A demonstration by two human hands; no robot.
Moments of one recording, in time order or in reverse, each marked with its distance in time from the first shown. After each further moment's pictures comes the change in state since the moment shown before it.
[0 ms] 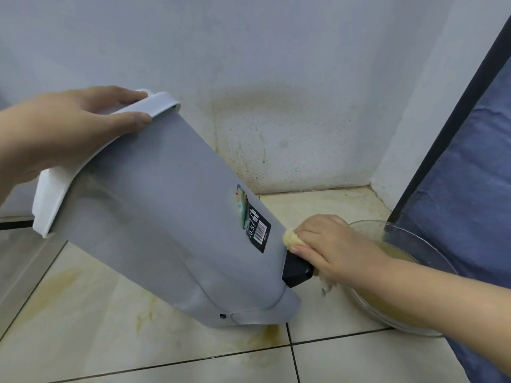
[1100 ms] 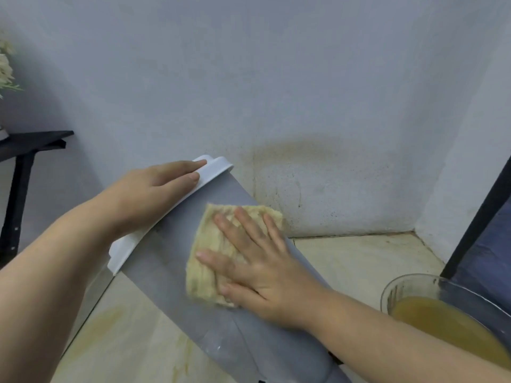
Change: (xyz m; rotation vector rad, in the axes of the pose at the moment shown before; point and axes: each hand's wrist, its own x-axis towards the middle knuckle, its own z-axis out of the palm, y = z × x) left_hand 0.005 0.031 -0.006 -0.116 -0.124 -0.012; right_hand 0.118 -0.104 -0.003 0.083 0.240 -0.300
